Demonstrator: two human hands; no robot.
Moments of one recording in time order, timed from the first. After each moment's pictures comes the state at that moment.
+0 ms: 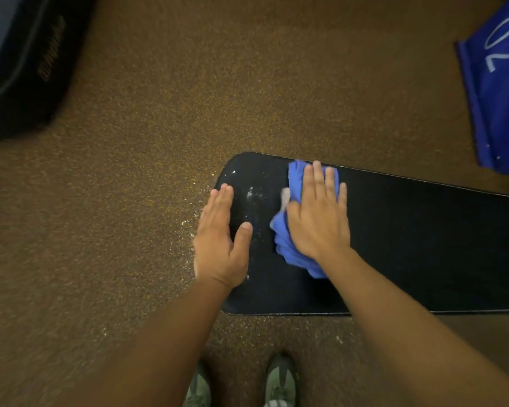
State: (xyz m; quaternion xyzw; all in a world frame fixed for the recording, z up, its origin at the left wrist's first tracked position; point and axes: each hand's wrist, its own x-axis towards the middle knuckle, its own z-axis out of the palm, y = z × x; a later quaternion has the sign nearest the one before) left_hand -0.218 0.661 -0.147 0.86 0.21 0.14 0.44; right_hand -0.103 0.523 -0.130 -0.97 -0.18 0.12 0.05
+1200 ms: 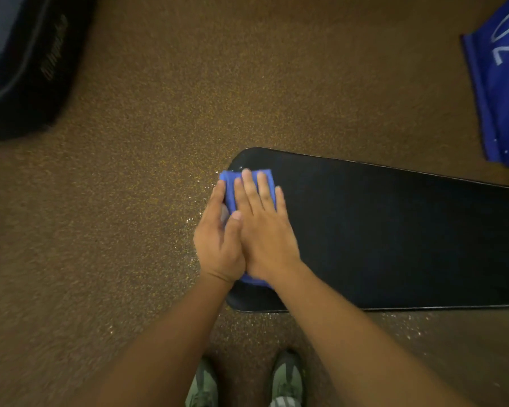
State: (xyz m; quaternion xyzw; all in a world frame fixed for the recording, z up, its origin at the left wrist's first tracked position) left_hand -0.218 0.668 -0.143 0.76 0.27 0.19 0.56; right_hand -0.166 0.591 -0.136 -0.94 -0.34 0.10 0.03
